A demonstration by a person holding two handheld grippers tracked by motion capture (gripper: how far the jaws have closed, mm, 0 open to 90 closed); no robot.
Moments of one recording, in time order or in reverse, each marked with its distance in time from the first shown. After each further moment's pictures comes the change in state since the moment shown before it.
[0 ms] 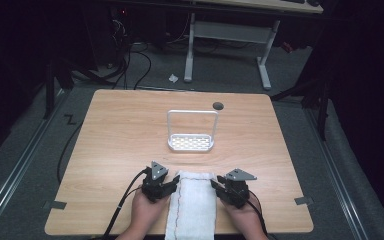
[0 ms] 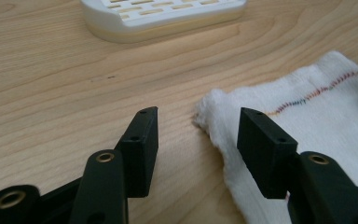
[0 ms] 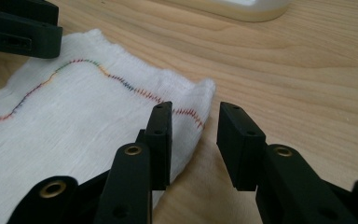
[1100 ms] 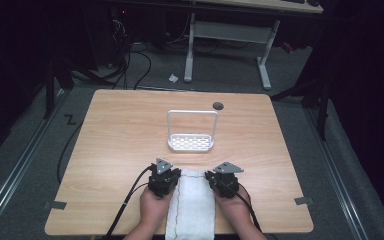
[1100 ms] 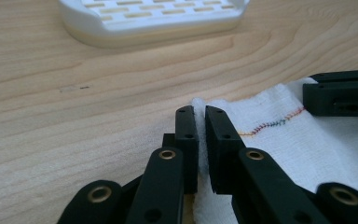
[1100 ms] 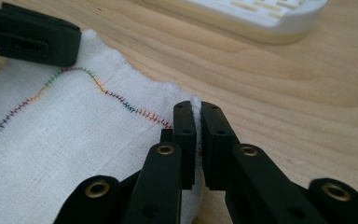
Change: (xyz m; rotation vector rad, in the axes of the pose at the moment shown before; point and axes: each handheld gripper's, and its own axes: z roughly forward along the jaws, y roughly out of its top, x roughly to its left) left arm -0.005 0.005 0.009 -0.035 -0.030 -0.095; right arm 0.011 0.017 0.029 0.005 -0.029 -0.058
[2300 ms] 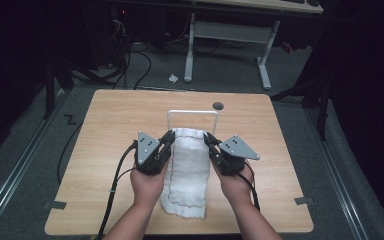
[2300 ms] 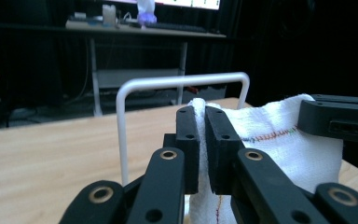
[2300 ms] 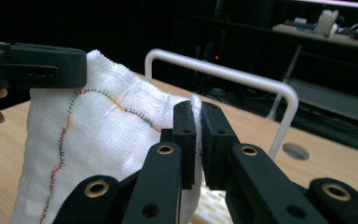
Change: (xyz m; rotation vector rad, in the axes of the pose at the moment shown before) left arm -0.019 0.096 -0.083 -0.456 0.056 0.117; right arm 0.016 0.104 -0.079 -0.466 -0.067 -0.086
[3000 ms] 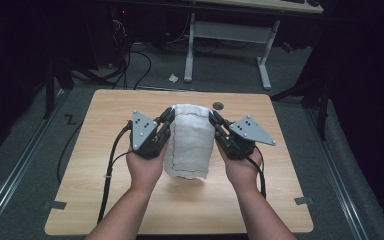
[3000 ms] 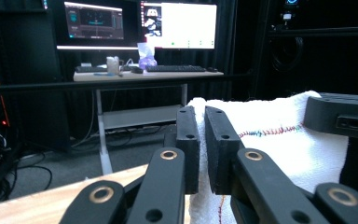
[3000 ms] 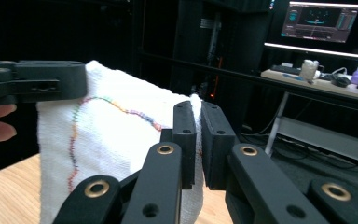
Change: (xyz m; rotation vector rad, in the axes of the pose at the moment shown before) left arm -0.001 0.065 -0.003 -0.128 0.002 0.076; right arm -0.014 0.061 -0.013 -0.137 -0.006 0.008
